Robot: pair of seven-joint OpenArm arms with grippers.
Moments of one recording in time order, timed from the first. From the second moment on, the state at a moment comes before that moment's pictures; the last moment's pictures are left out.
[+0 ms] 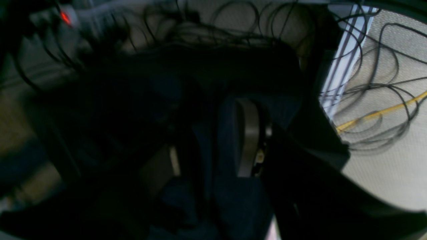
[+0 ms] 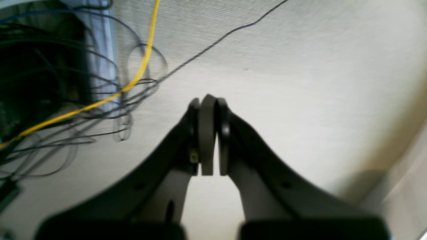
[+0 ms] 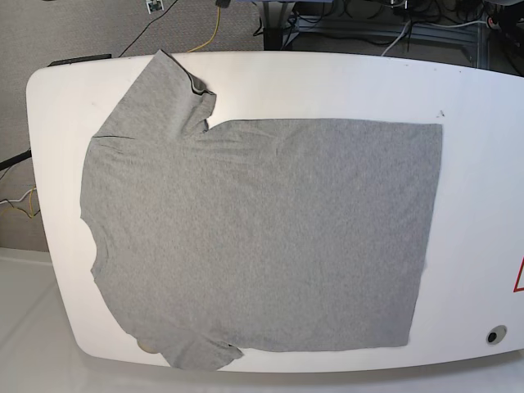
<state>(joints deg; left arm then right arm) 31.1 -10.4 0.3 35.6 -5.1 5.7 -4.7 -27.8 11.1 5.6 30.6 -10.6 1.9 9.1</state>
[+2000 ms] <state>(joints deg) 54.8 -19.9 -7.7 100.1 1.4 2.9 10.9 -67.0 14.4 16.1 107.3 -5.1 3.9 -8.4</state>
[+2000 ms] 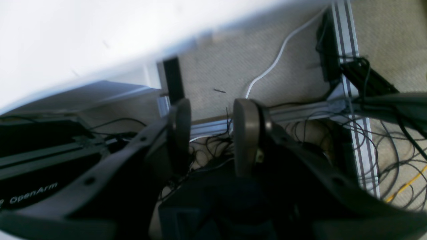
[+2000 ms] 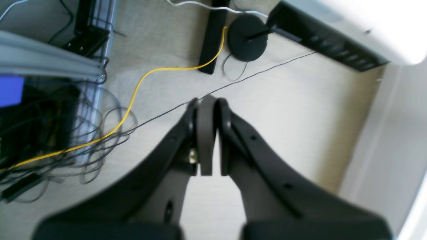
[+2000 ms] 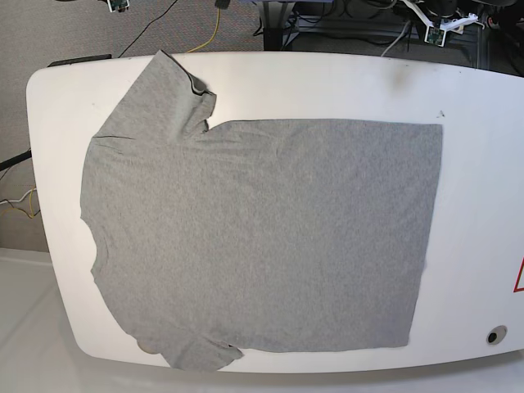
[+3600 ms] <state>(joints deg) 48.6 -27.1 -21.0 120.5 -1.1 -5.6 11.8 -42.5 13.0 26.8 120.0 26.4 15.3 -26.2</state>
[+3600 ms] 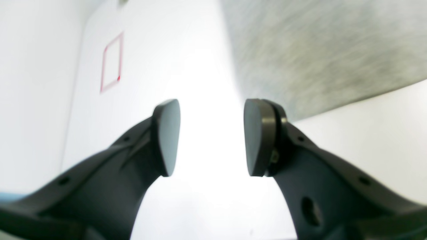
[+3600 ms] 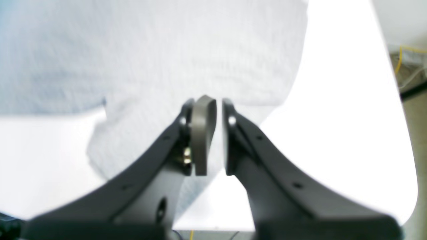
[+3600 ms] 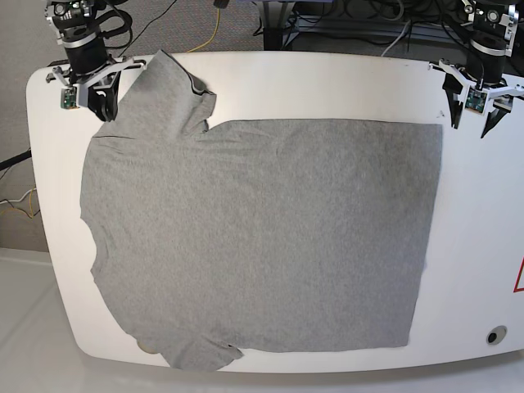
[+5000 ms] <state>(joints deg) 31.8 -22.4 -20.4 111.8 -13.9 -6.4 22.0 -38.2 11.9 28.0 113.4 14.4 13.8 -32.3</state>
